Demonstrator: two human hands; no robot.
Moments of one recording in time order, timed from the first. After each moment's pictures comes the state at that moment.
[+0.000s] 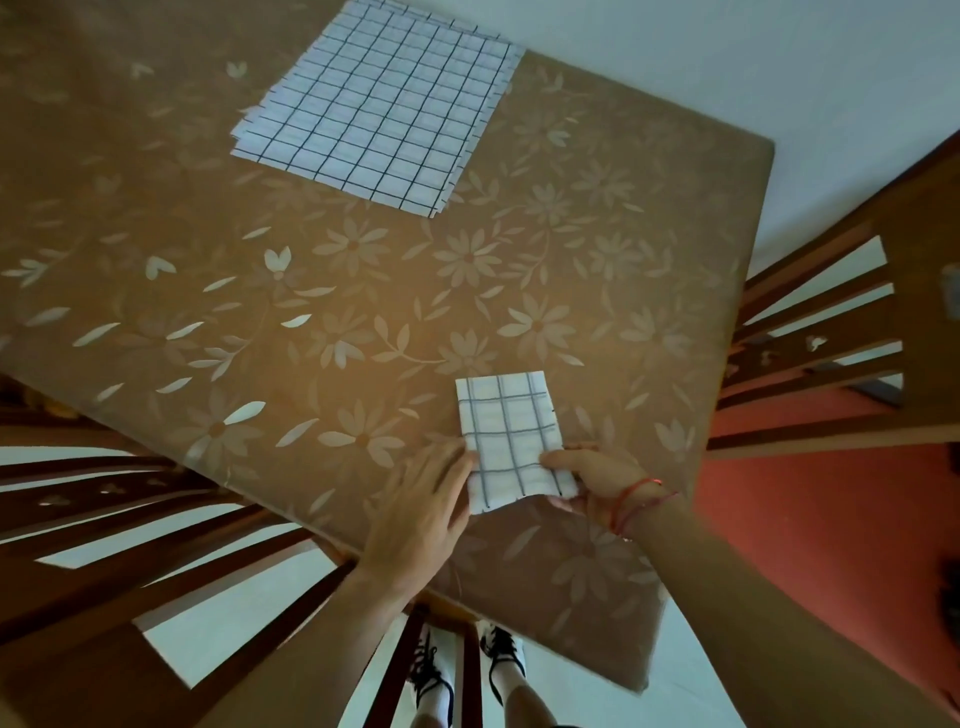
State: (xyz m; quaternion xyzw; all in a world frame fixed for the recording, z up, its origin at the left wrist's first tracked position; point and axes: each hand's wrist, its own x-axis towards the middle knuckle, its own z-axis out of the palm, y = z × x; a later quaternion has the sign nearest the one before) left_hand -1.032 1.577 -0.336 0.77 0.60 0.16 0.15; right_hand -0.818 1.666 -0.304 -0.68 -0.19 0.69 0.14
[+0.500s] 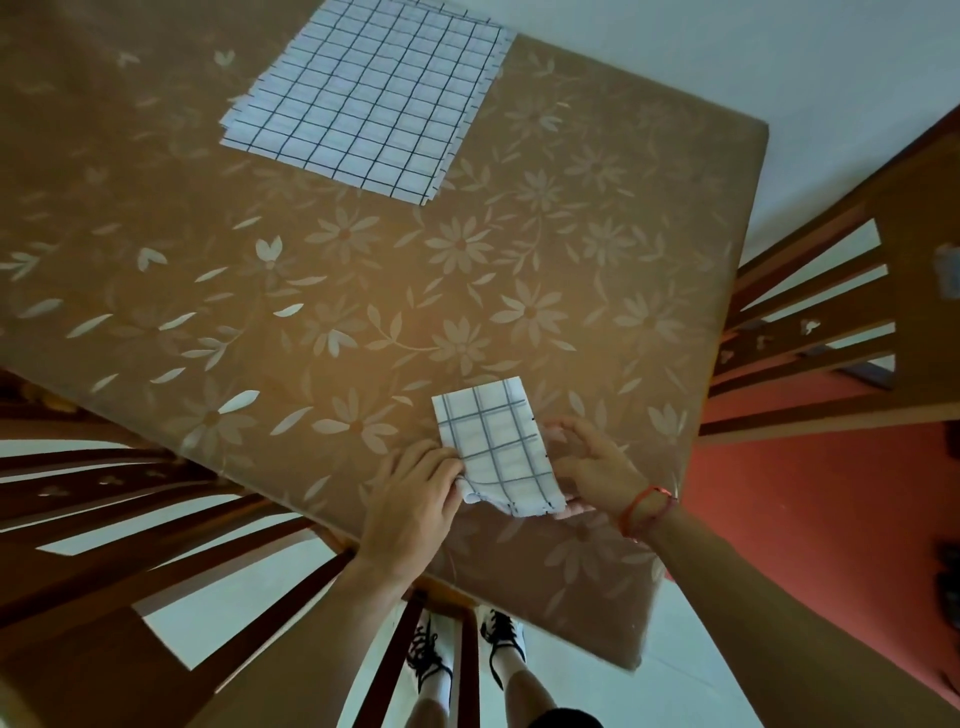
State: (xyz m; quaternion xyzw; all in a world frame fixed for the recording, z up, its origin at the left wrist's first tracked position) left_hand -1.026 1.572 -0.343 0.76 0.61 0.21 0.09; right_hand -0.804 1.643 -0.295 -0.63 -0.38 0.66 0.13
